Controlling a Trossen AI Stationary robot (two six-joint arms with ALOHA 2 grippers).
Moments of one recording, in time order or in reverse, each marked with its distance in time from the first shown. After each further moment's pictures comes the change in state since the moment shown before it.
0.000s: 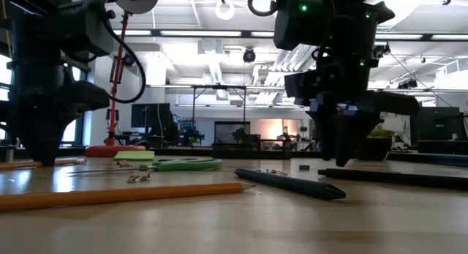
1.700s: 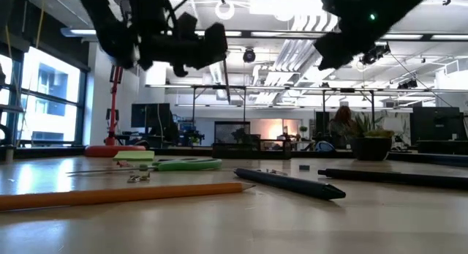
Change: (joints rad) left arm 0.513 0.434 0.228 1.883 -0.355 1.445; right arm 0.106 -0.381 -0.168 -0.072 1.049 0.853
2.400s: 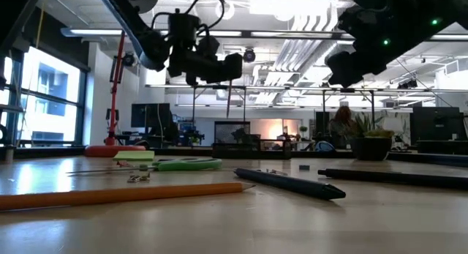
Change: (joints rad) left arm 0.186 0.166 0.320 -0.329 0.020 0.068; right arm -0.040 -0.152 -0.285 0.384 0.054 -0.168
